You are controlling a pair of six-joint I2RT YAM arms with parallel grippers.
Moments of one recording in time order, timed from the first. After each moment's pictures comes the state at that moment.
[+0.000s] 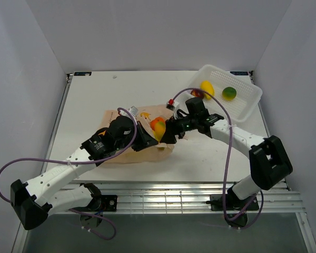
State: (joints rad) left arm -0.82 1.03 0.91 -0.43 0.07 -1.06; right arm 0.58 1.49 0.98 -0.21 -0.77 0.07
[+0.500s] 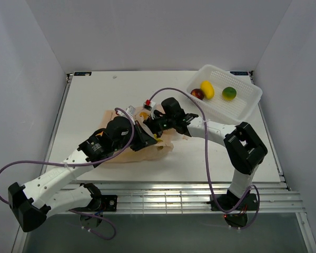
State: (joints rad) left arm -0.82 1.00 0.91 -0.44 0.06 -1.06; right arm 0.77 1.77 1.17 0.02 -0.73 0.17
